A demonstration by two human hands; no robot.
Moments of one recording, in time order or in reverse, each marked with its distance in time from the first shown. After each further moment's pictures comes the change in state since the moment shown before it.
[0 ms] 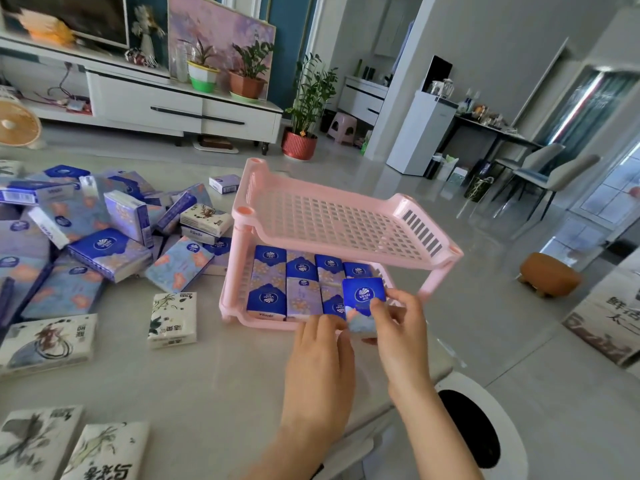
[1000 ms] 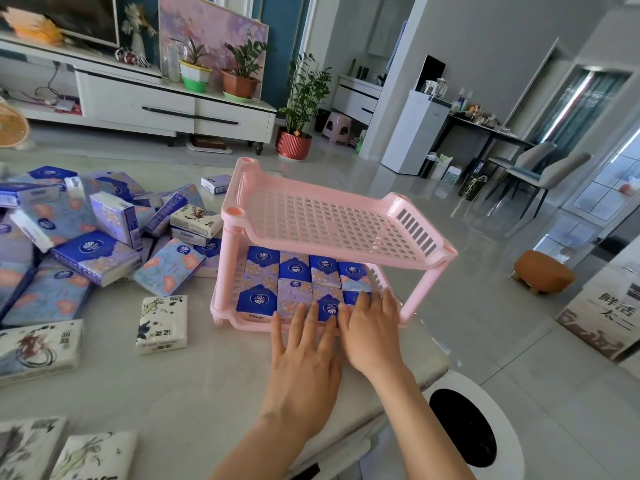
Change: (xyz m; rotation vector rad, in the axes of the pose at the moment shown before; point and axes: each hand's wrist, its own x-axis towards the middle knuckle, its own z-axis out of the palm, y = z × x) left_hand -0.001 -0.035 0.009 0.638 -0.222 0.183; right_hand 0.040 0.047 0.013 -1.364 -0.276 -0.320
